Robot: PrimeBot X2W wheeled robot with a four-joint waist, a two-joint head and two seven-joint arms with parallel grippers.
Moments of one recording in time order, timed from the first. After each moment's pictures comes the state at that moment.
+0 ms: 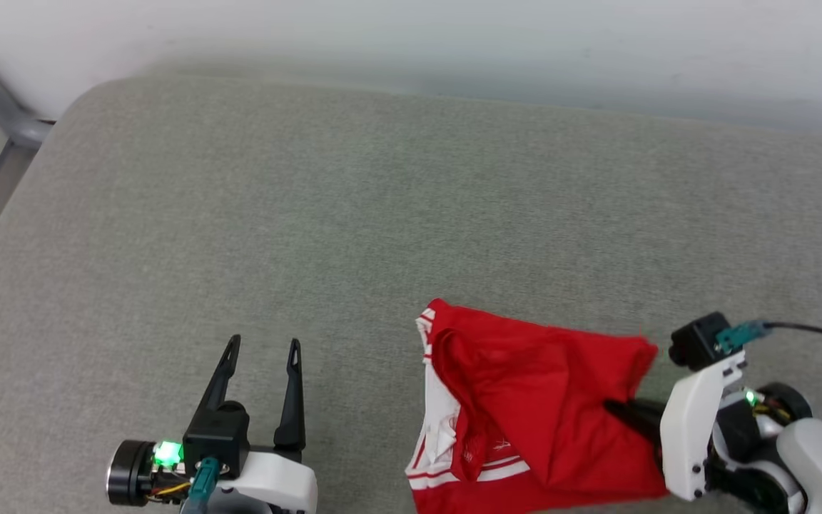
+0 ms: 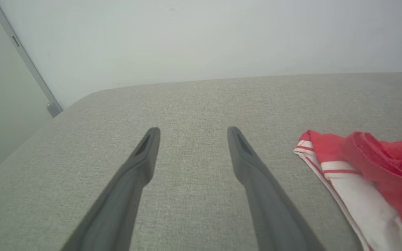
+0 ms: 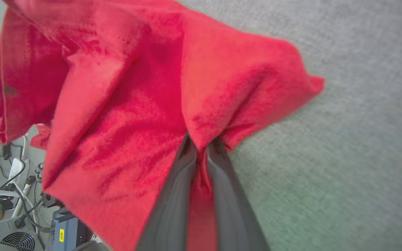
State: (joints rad) left arm -0.02 0.08 -0.15 0.11 -0.02 0.10 -0.26; right arm -0.30 -0.50 0.53 0.23 0.80 0.13 0.53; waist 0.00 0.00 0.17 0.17
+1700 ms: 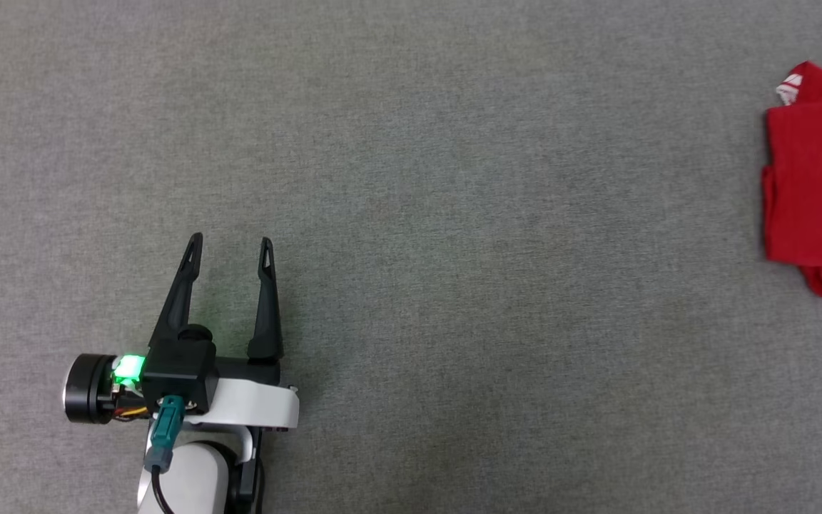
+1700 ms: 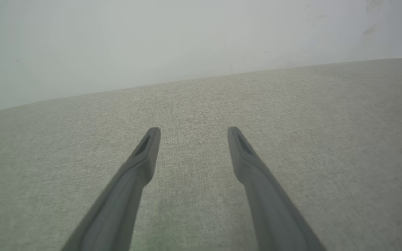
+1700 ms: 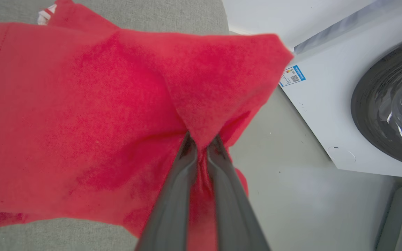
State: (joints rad) left arm -0.16 0.10 -0.12 0.00 0.00 0.11 -0.26; right arm -0.70 -0.94 0.32 0.53 0.57 0.13 0.40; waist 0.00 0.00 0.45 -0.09
